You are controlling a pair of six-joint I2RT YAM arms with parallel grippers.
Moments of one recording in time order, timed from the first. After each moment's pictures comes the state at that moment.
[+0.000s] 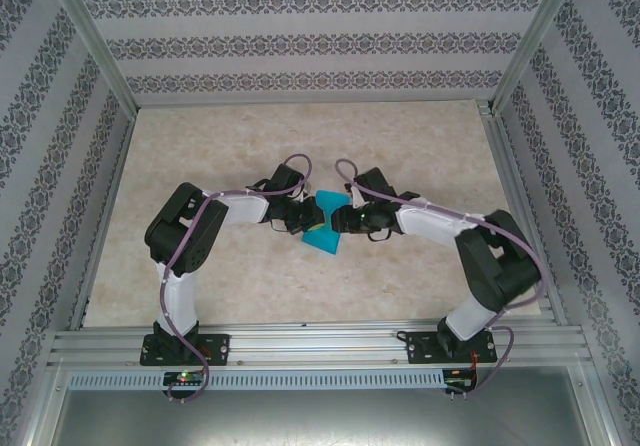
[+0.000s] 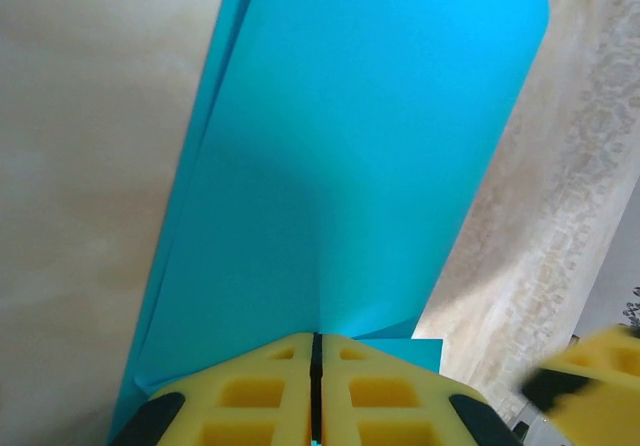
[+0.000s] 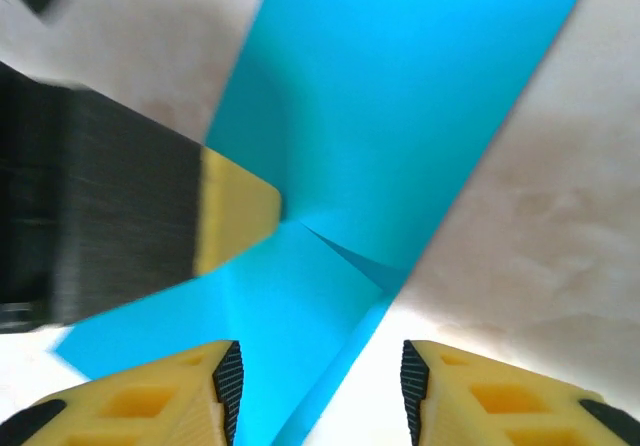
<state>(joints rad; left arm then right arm) -0.51 1.99 1.11 -0.09 0.55 -0.89 0.52 1.59 0.90 -0.29 -0.29 0.49</state>
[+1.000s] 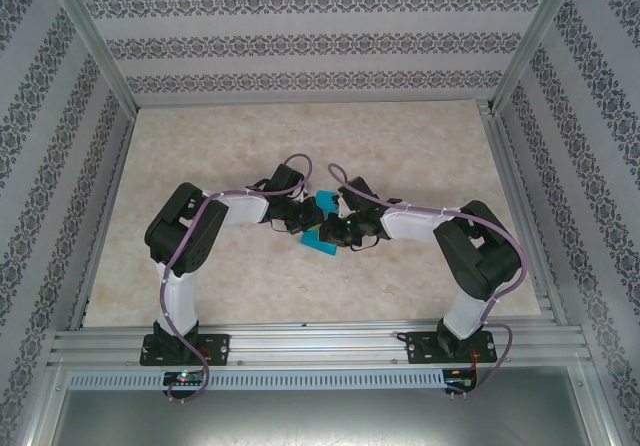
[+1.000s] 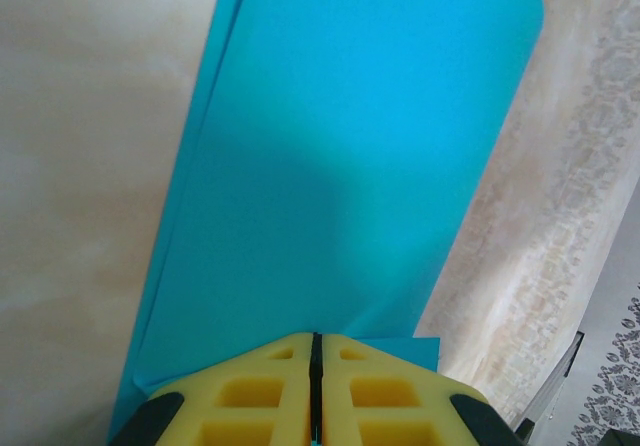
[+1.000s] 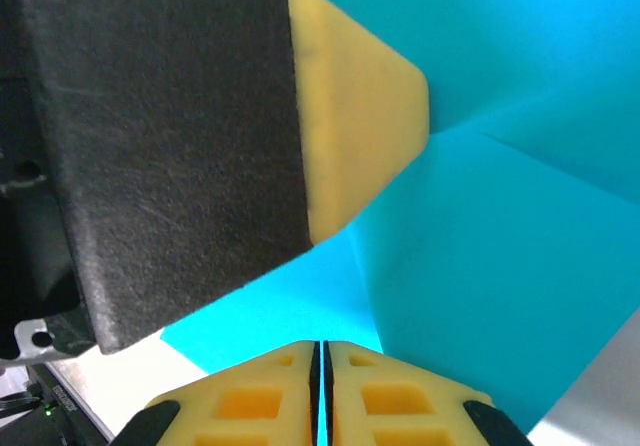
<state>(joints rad) -0.51 1.99 1.11 -0.09 0.55 -0.88 0.61 1.74 0.90 -0.18 -0.48 0.78</state>
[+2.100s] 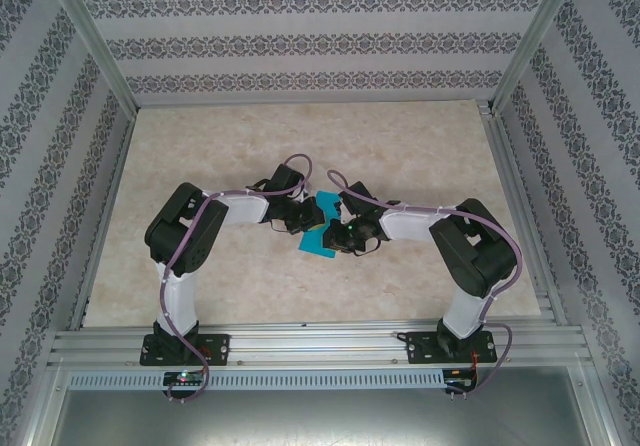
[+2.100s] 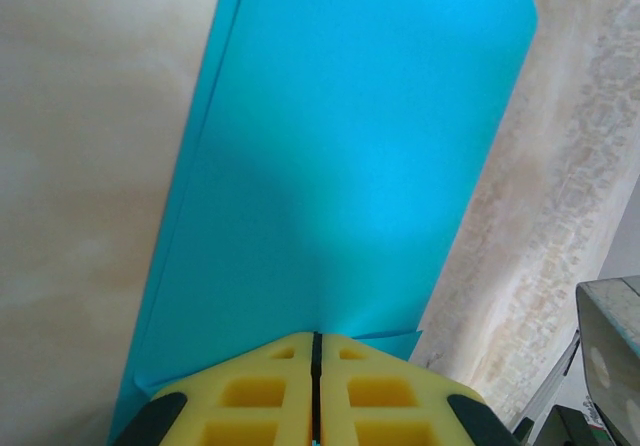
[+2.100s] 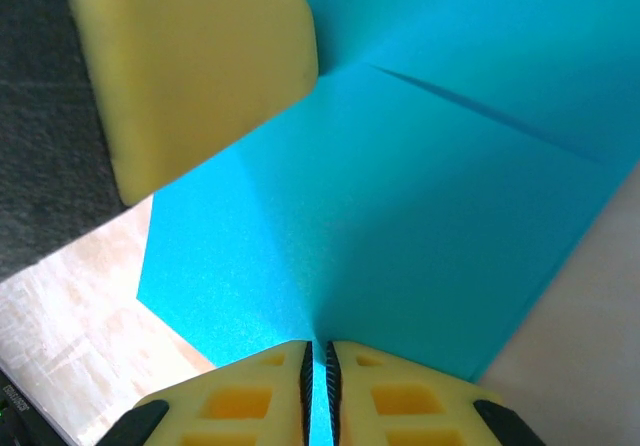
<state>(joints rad) -0.51 1.99 1.11 -0.09 0.55 -0.88 0.61 1.77 0.87 -0.23 -0.46 0.75</state>
